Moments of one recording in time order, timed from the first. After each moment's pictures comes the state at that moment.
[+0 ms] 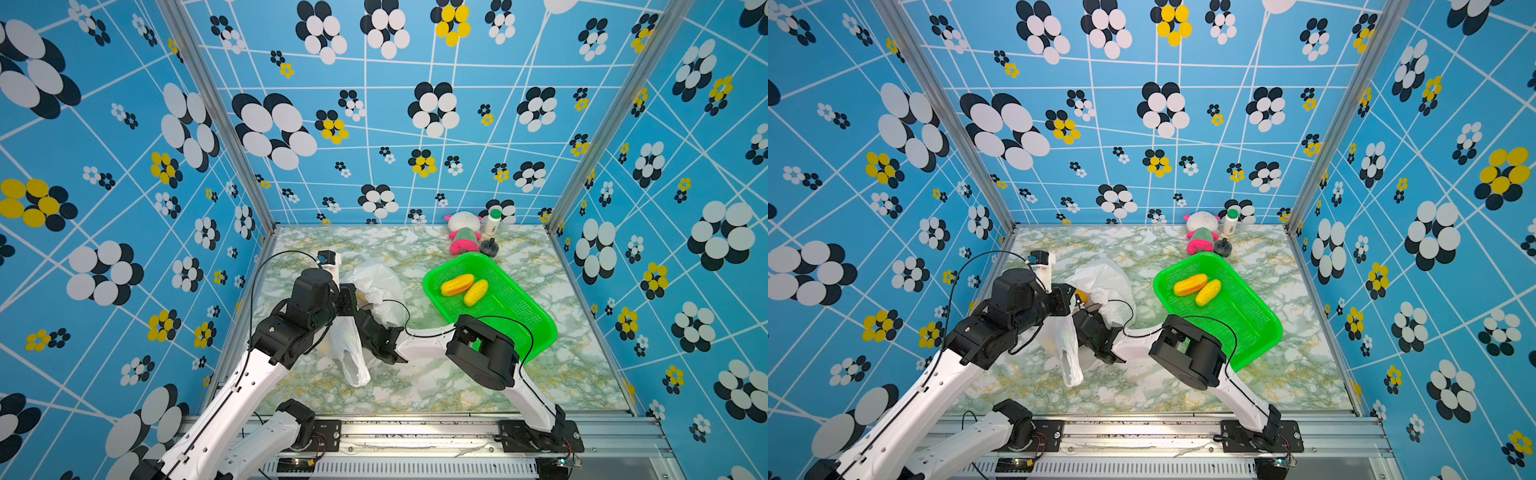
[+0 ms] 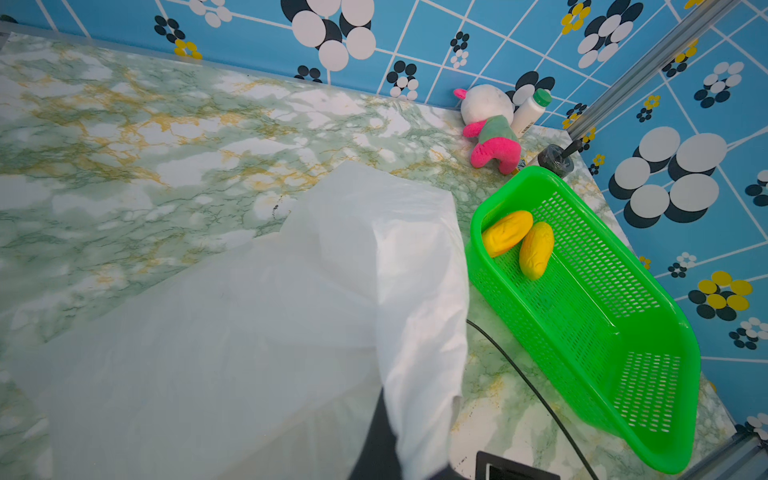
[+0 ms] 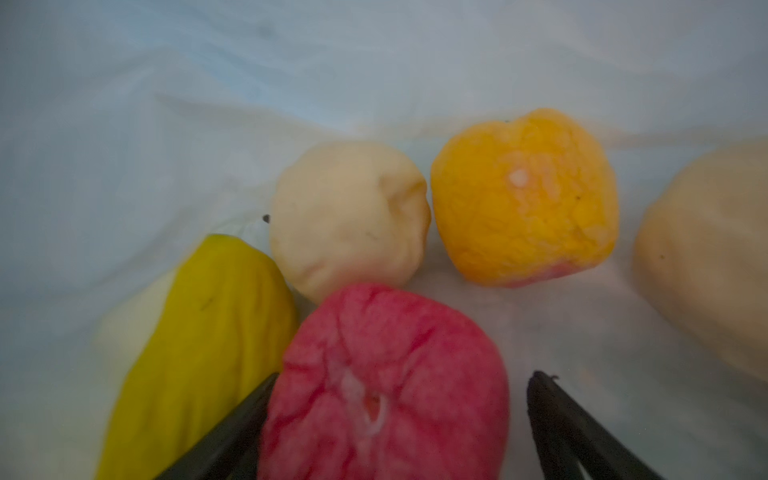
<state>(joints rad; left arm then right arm) -0.46 0.91 0.99 -0.60 -0.01 -0.45 1.13 2.30 1.47 0.26 0.29 0.39</state>
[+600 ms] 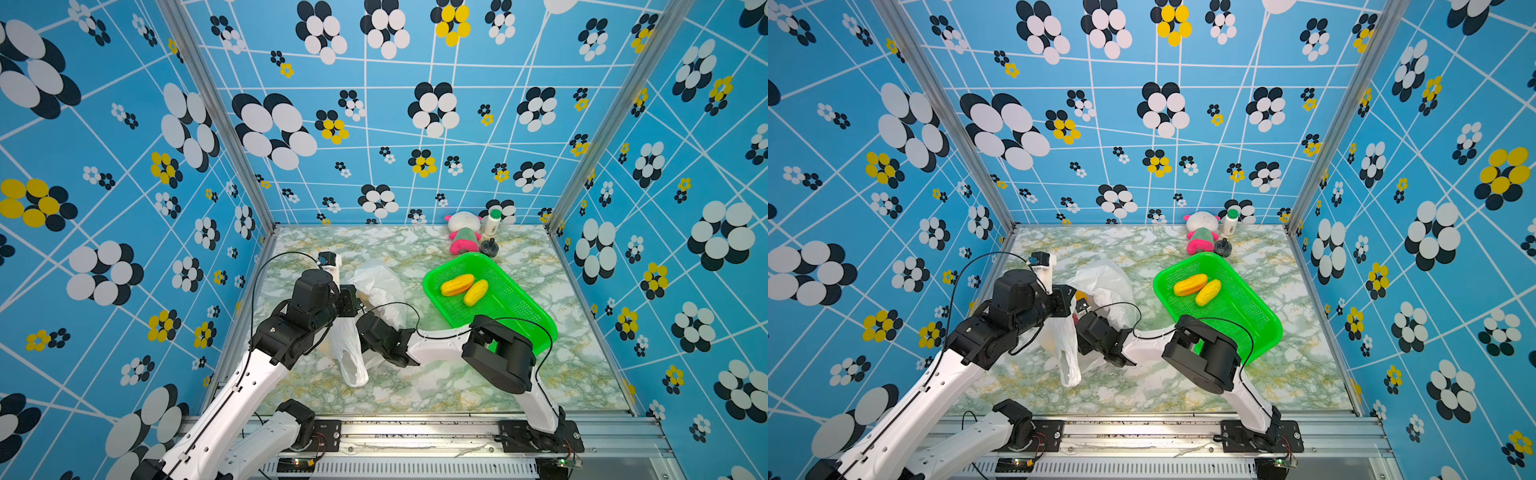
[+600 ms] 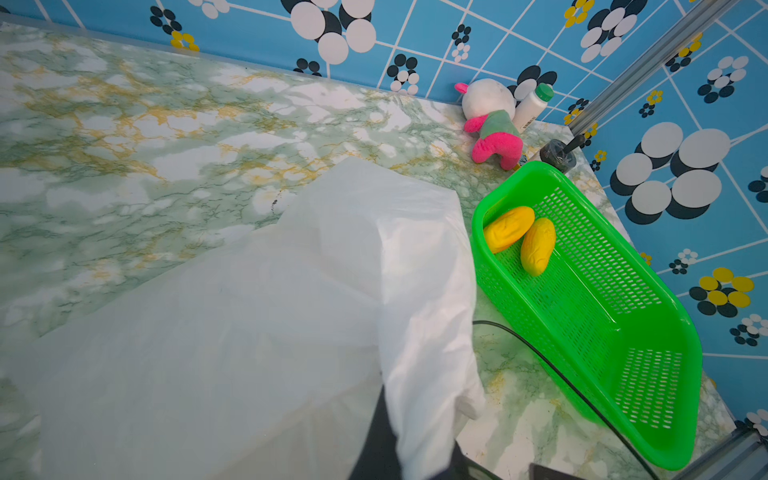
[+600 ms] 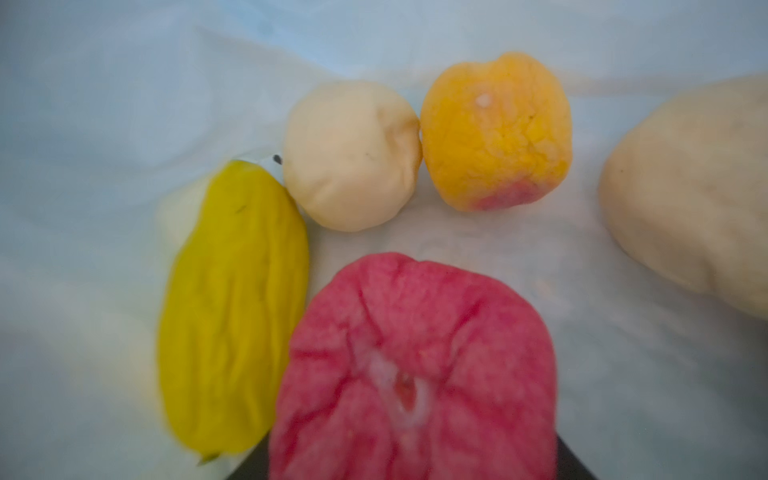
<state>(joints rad) -0.46 0.91 0.98 -0.60 -0.01 -0.44 1.14 2.11 1.27 0.26 0.23 0.36</state>
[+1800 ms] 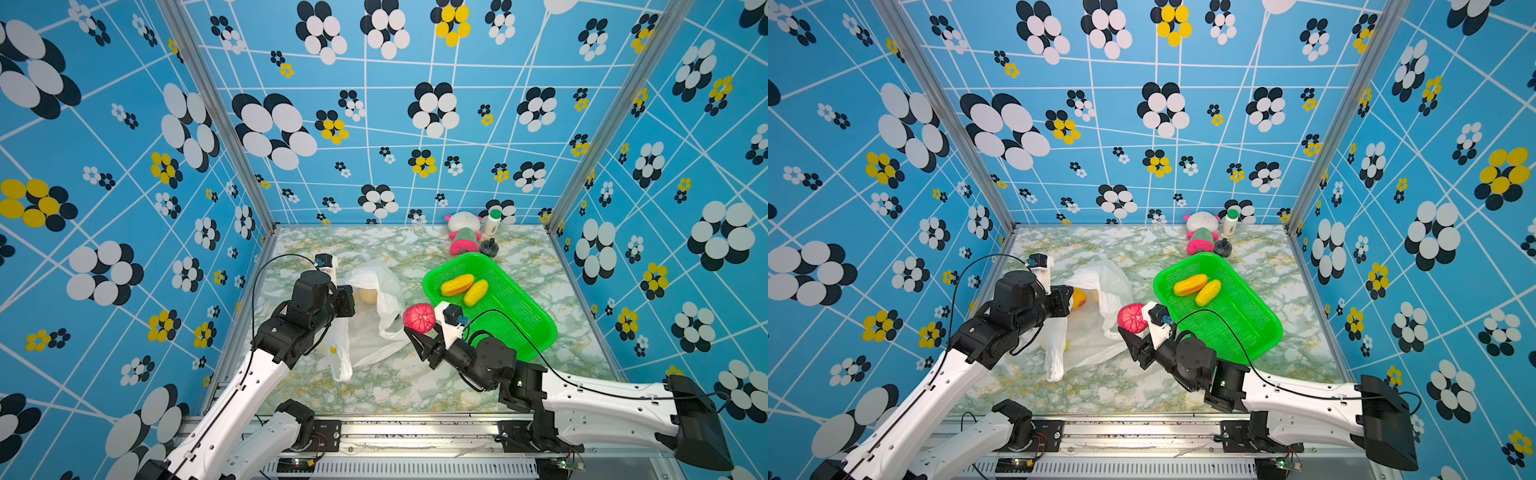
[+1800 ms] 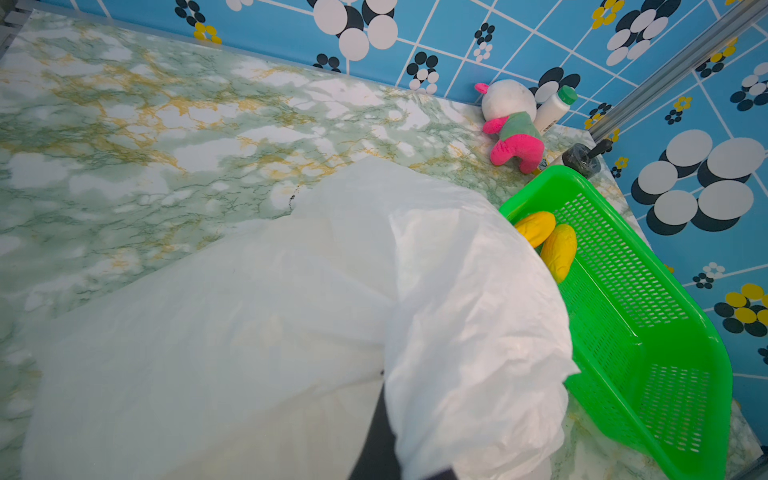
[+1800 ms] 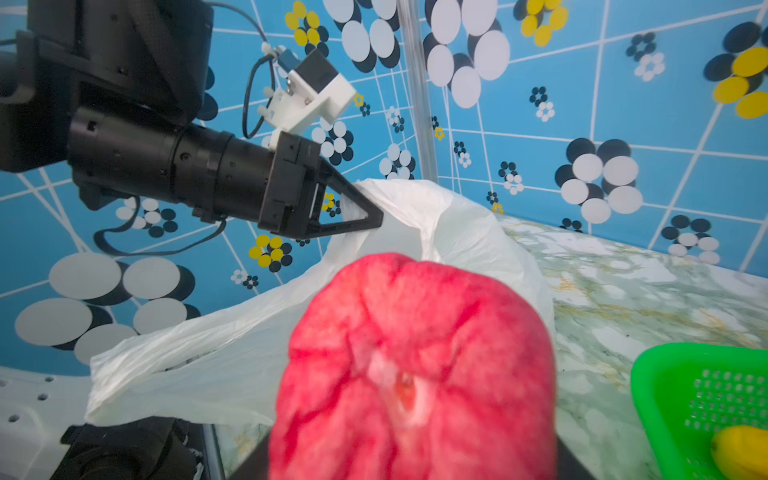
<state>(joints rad) -0.42 0.91 0.93 -0.57 0.00 -0.44 1.22 0.99 0.56 0.41 0.43 0.17</state>
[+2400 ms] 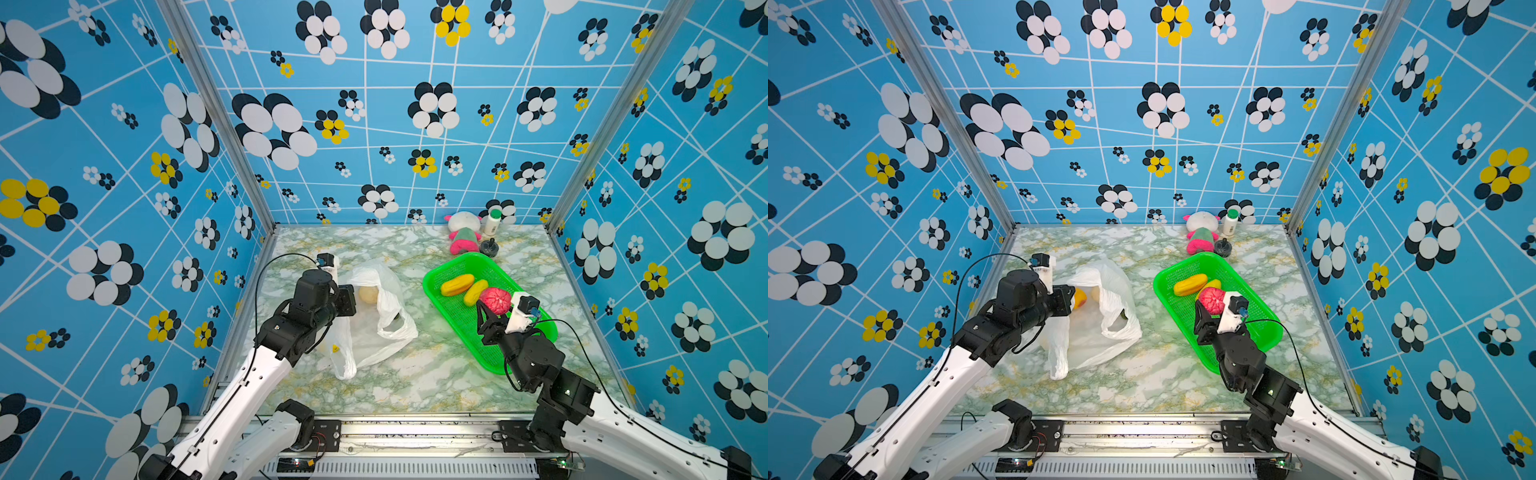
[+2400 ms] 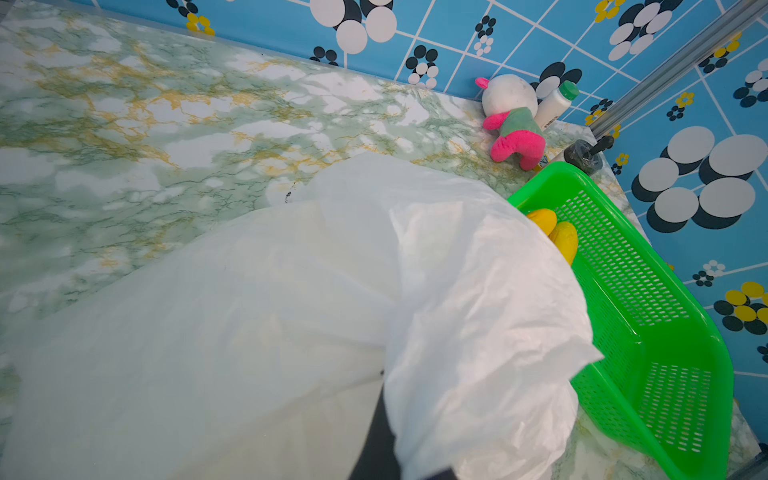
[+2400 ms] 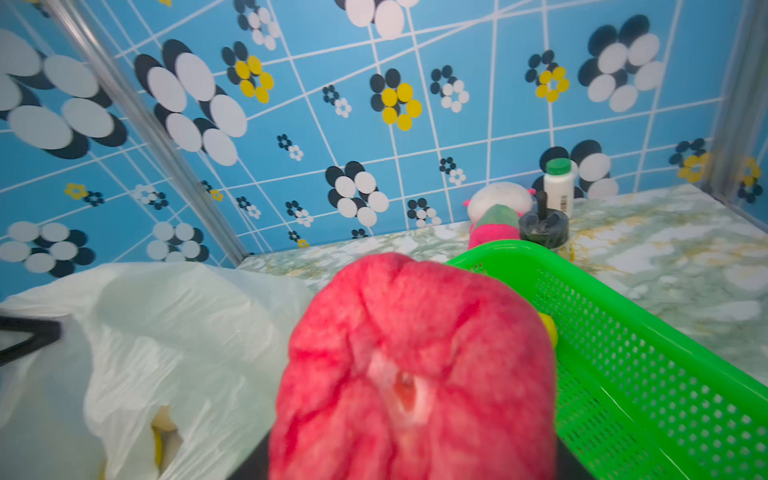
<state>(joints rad) -0.41 0.93 0.92 -0.55 0.01 -0.45 0.88 0.59 0.40 0.05 0.70 0.38</state>
